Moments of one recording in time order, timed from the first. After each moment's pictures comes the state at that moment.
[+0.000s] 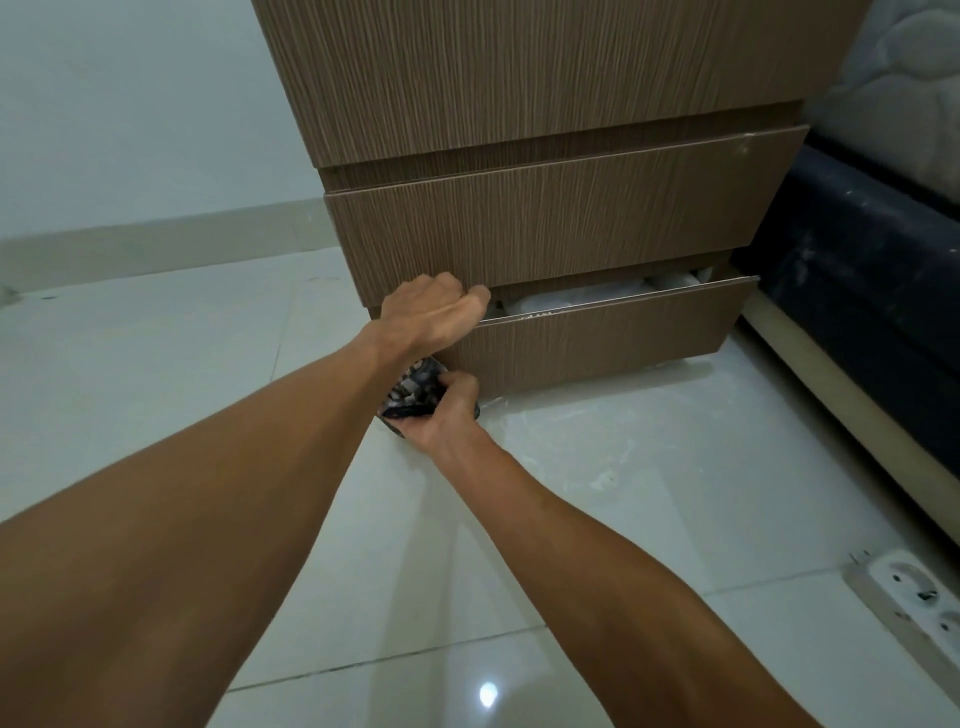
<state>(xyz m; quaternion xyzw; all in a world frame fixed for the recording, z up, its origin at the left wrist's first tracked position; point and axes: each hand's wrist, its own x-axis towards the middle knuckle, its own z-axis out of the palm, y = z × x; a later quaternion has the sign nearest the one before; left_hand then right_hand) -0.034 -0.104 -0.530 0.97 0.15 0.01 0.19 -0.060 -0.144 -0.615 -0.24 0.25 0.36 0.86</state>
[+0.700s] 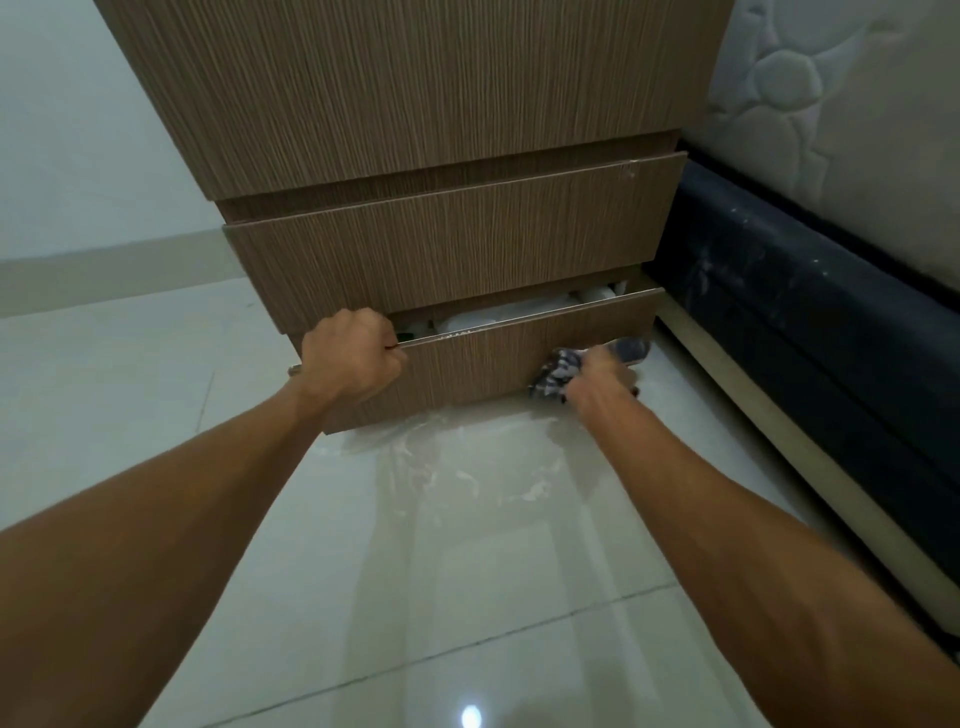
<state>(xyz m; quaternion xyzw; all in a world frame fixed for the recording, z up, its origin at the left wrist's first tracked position) -0.040 -0.112 -0.551 0.99 0.13 0.09 0.05 0.080 -0.334 -0.632 -0.48 0.36 0.09 0.79</state>
